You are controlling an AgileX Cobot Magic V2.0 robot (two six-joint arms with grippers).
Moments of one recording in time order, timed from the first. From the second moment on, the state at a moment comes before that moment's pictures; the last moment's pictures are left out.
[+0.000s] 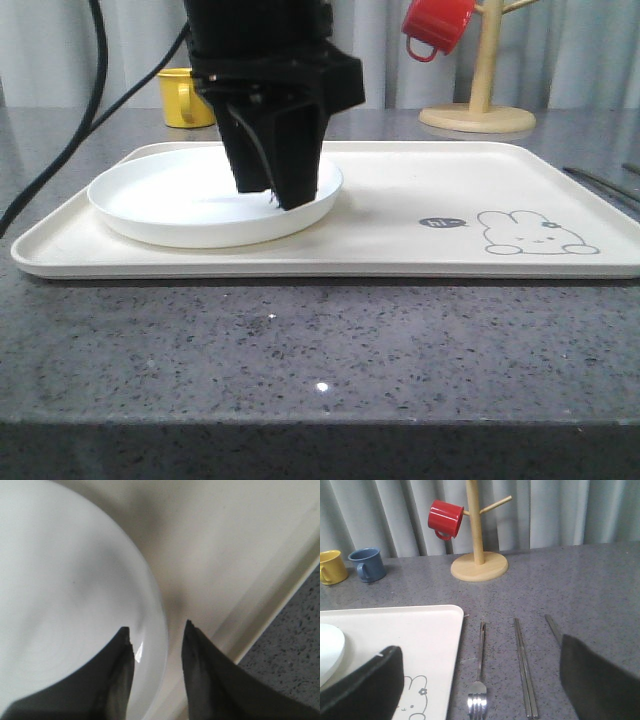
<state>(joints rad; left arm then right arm) -0.79 1.81 -1.64 0.01 1.20 0.23 -0.03 0.31 -0.56 0.14 0.49 0.03</state>
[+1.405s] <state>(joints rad) -0.11 0.57 -0.65 0.00 0.61 0.17 -0.03 0.31 -0.56 0.14 0.49 0.03</state>
